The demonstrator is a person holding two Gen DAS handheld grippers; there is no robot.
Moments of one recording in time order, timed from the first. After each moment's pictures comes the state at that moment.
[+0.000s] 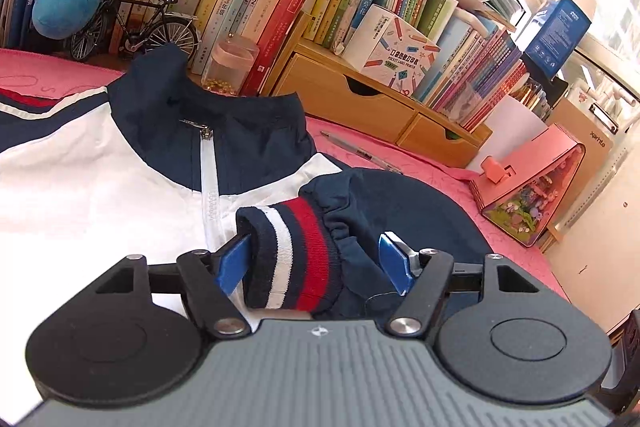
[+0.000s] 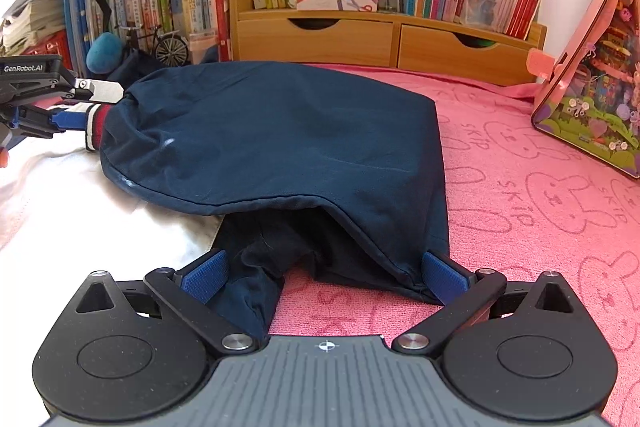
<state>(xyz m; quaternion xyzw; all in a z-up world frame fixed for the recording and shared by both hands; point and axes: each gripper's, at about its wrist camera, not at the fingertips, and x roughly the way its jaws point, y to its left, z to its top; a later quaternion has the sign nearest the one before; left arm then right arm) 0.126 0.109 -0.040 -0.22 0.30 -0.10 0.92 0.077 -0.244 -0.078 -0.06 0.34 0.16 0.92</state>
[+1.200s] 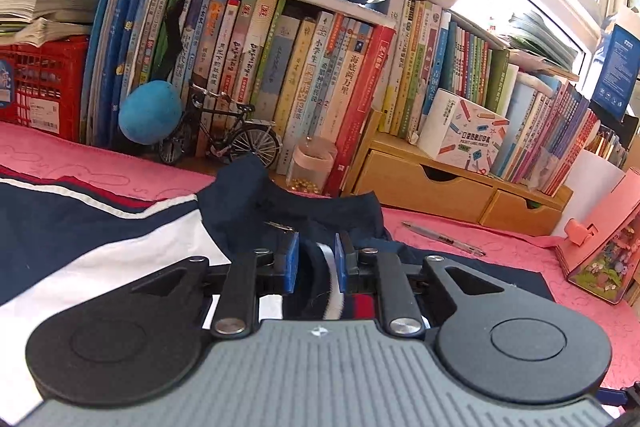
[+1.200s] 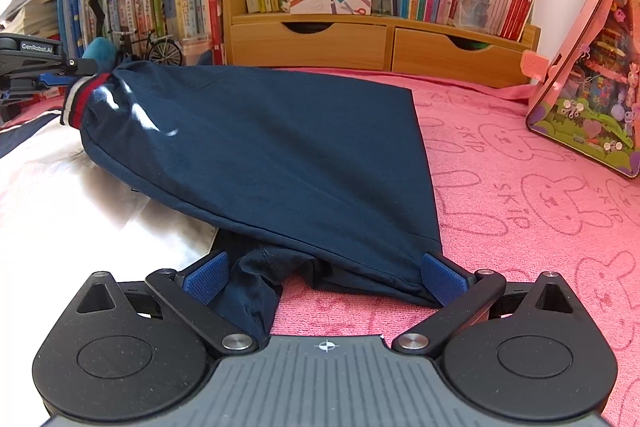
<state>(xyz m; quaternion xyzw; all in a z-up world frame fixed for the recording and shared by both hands) 0.116 0.121 -0.005 -0.17 0.20 0.09 0.96 0.078 -0.244 -0.076 -0.06 0.33 0.16 0.93</state>
